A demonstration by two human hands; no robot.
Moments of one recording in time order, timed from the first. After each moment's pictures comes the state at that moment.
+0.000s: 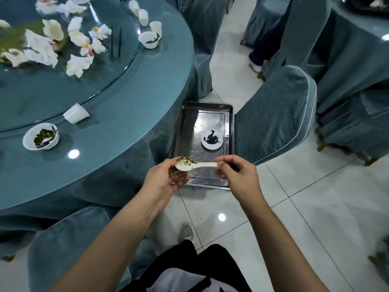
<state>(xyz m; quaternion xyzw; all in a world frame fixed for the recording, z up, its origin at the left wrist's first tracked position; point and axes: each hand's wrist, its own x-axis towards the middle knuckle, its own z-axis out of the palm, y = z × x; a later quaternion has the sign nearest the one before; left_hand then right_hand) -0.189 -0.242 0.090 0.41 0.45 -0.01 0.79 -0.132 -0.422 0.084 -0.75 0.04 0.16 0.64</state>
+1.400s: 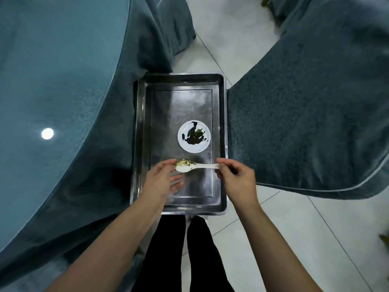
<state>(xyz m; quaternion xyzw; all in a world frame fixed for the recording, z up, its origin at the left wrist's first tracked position) 0.082 -0.251 -0.139 0.49 0.53 -0.14 0.67 0.120 -0.433 -0.152 -0.74 0.26 0.21 0.59</state>
